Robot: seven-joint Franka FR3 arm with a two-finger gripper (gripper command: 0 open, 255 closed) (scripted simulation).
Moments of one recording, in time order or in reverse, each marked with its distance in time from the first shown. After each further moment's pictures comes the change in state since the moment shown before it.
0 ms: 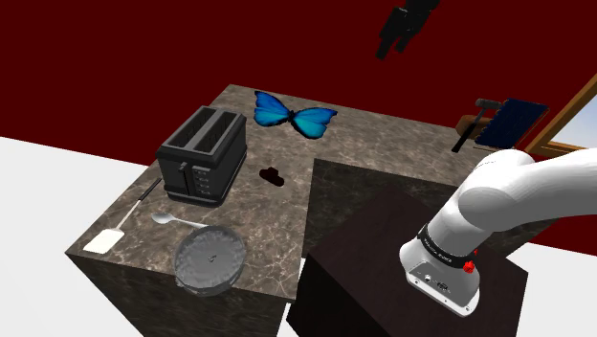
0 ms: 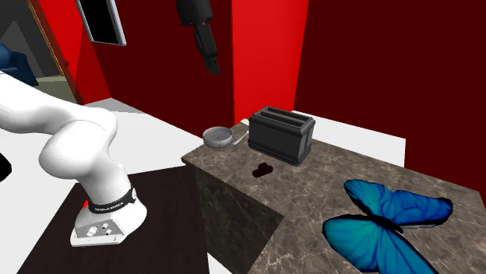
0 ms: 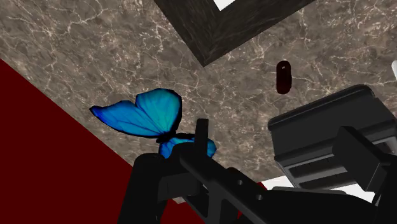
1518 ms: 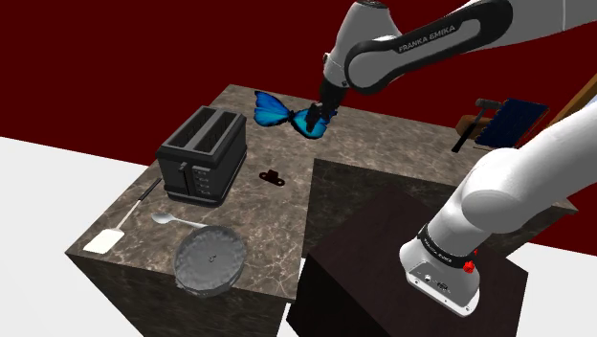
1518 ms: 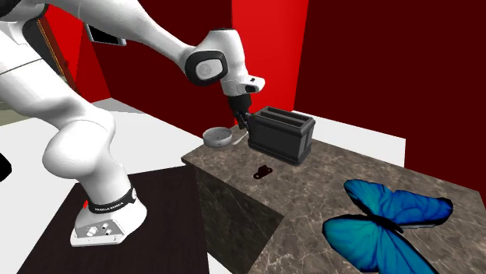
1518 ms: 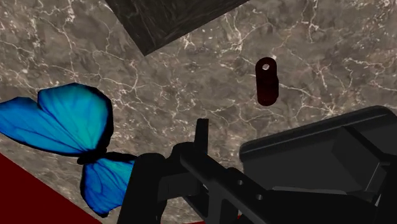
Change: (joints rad) arm 0.073 0.449 0.053 -0.291 0.044 0.731 0.016
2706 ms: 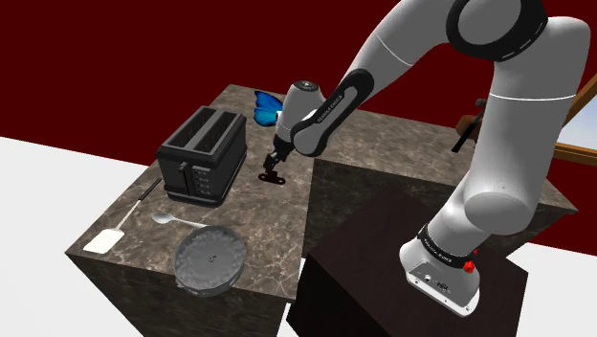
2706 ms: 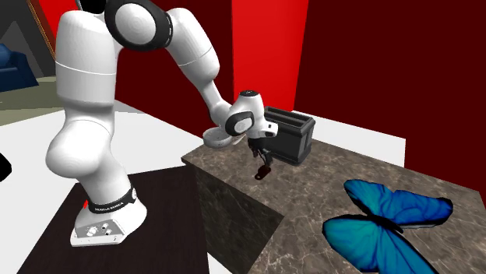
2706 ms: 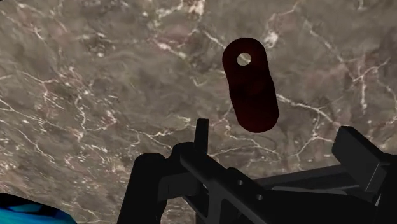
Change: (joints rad) arm 0.064 0.704 0.018 0.227 -0.102 0.472 0.073
